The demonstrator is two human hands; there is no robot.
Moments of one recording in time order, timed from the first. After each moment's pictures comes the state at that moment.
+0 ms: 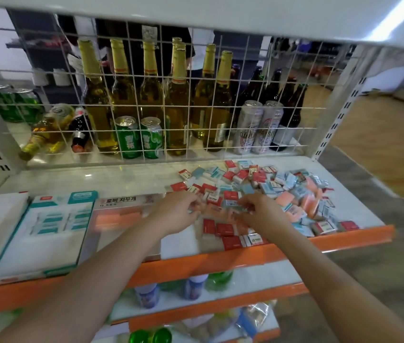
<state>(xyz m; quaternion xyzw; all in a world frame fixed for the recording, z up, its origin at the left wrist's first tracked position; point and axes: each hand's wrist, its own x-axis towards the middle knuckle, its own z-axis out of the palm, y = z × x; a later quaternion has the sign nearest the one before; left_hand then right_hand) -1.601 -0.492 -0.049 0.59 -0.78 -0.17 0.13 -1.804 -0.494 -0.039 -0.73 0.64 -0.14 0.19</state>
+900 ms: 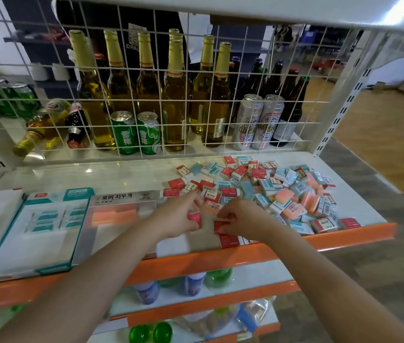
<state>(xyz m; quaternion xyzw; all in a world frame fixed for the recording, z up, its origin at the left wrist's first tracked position) -1.607 -0.484 -0.055 0.59 -0.75 -0.29 0.12 -1.788 -0.497 -0.043 -0.83 0.52 0.01 0.18</state>
